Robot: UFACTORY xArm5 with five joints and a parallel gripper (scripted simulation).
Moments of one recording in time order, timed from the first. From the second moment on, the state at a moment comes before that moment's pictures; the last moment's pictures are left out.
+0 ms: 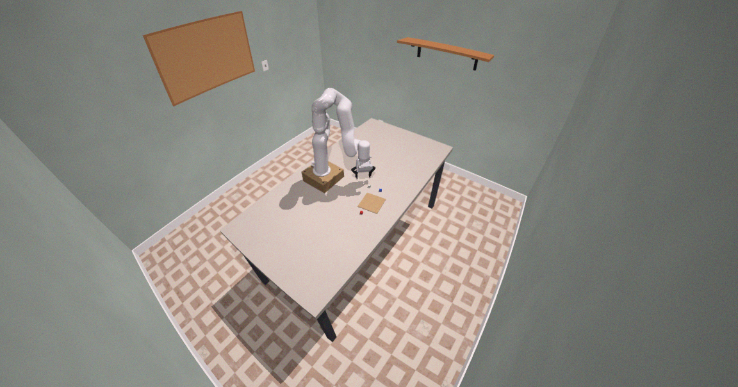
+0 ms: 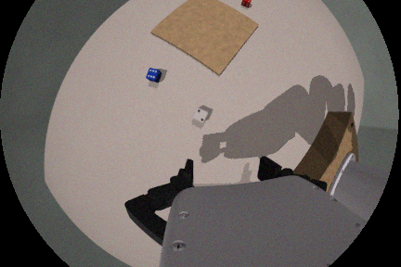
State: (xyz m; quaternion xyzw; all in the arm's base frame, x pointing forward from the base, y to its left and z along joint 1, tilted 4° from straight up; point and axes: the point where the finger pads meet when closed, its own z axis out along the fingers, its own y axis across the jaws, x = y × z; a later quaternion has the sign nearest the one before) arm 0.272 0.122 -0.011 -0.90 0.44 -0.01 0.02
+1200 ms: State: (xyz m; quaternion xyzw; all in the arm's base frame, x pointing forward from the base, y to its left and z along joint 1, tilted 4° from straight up) arm 0.356 0.120 -0.005 -0.90 0.44 -0.02 0.02
